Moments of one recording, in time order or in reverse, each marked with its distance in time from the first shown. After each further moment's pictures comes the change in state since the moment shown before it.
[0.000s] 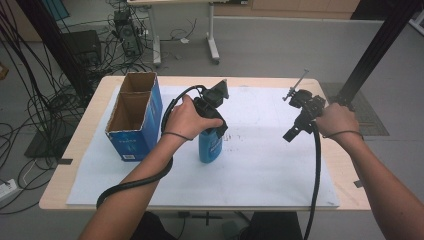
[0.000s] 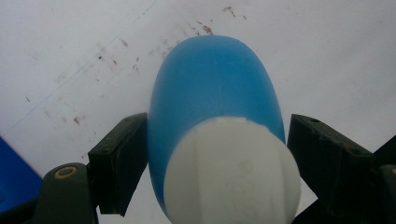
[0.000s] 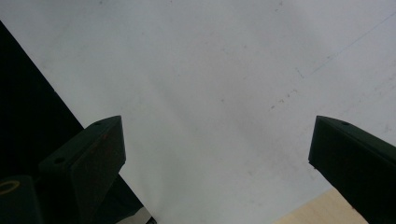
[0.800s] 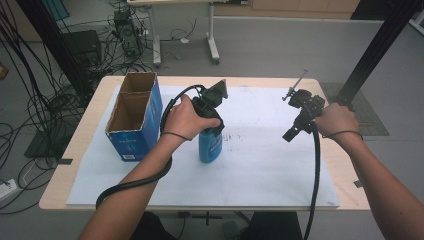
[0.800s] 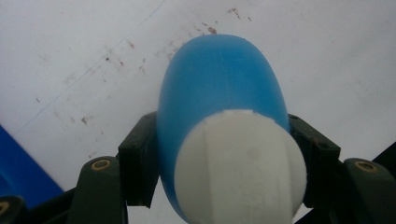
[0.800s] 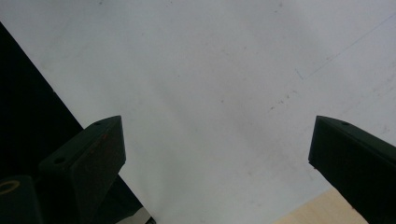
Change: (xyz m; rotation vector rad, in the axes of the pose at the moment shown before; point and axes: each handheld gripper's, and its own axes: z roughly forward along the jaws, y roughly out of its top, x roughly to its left) left arm 0.001 -0.002 -0.003 -0.007 0.017 0.015; right arm 0.001 0.001 0.000 -0.004 -0.008 -0.009
